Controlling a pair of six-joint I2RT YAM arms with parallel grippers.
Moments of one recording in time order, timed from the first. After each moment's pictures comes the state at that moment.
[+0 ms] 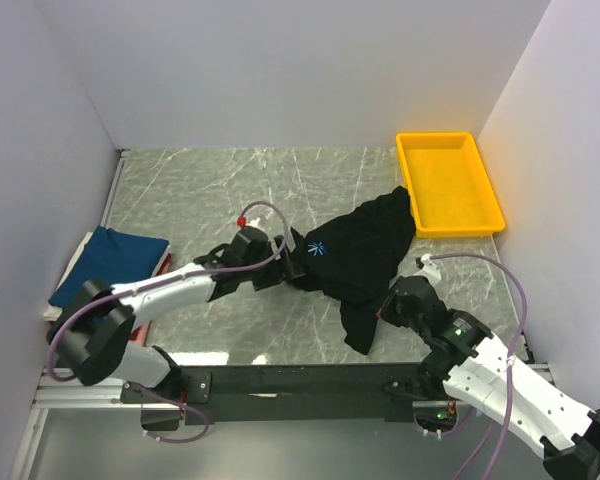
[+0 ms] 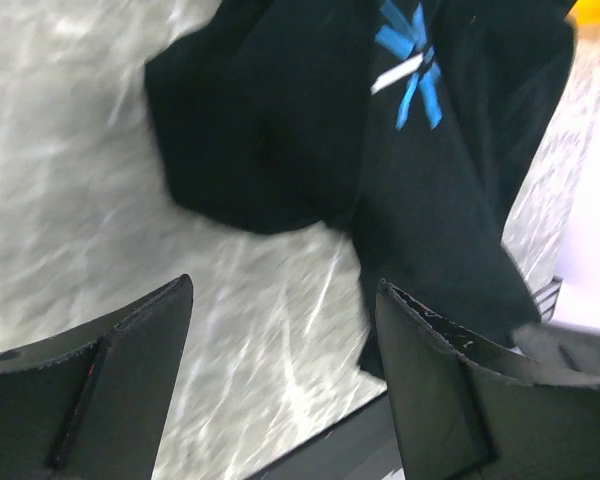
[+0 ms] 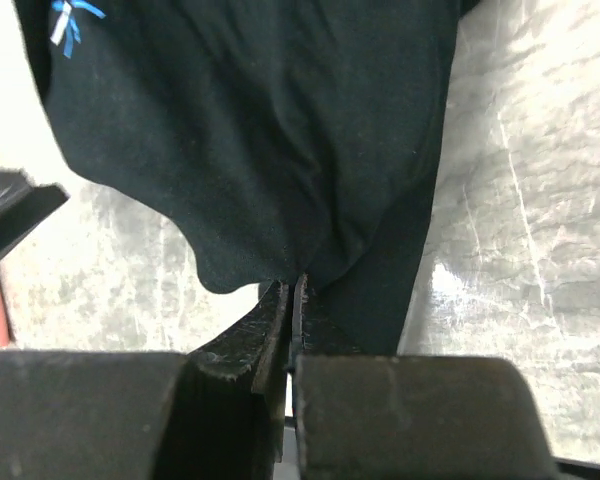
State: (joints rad) left arm -0.73 1.37 0.72 -0.08 0.06 -0.98; right arm 0.71 0.55 0.41 -0.64 0.27 1.04
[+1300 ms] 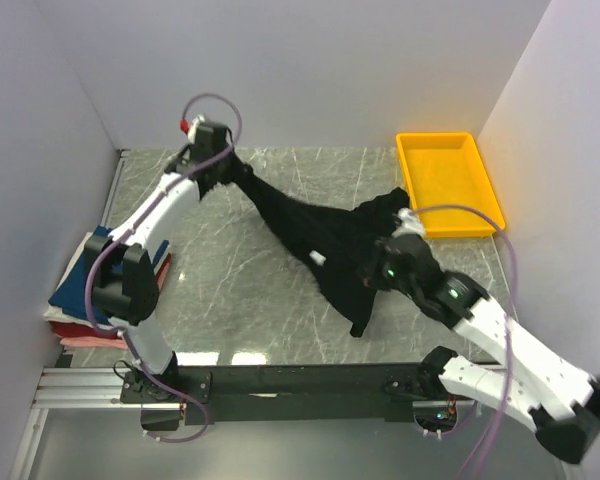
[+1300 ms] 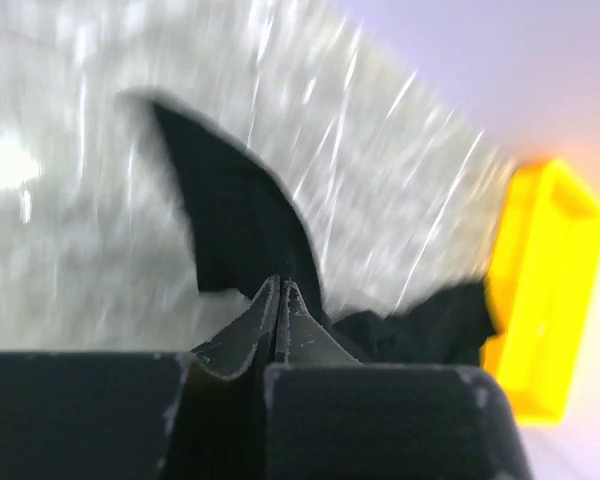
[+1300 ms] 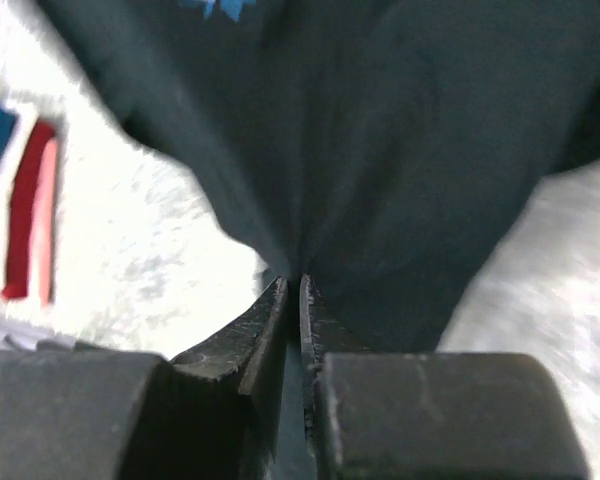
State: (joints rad) left arm -0.33 1.73 1.51 -0.40 -0.13 -0.90; right arm 0.71 0.79 0.79 -0.67 0.24 0.82
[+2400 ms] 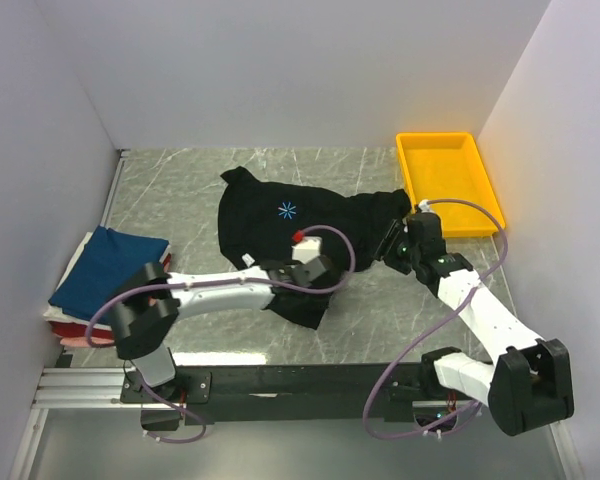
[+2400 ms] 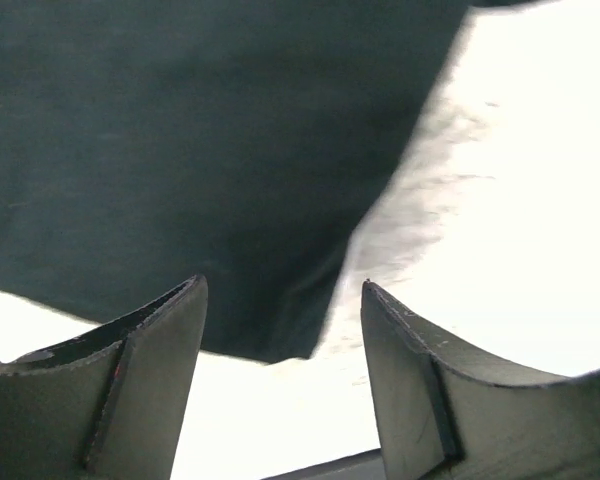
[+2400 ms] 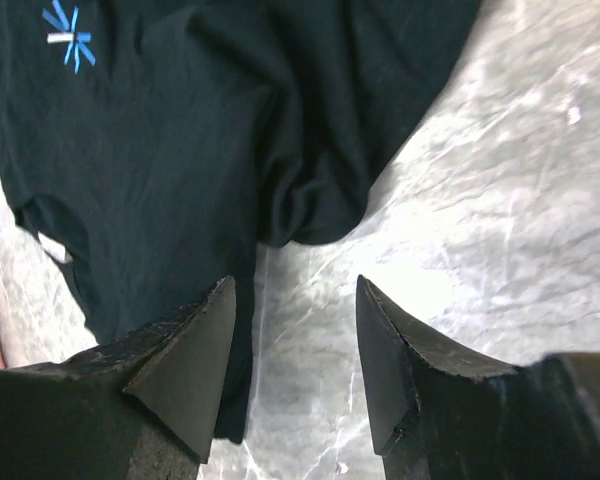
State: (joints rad) left arm -1.10 1.66 1.10 -0.48 -0.37 -0.96; right arm 0.25 1.10 0.68 -0.34 -0.05 0.68
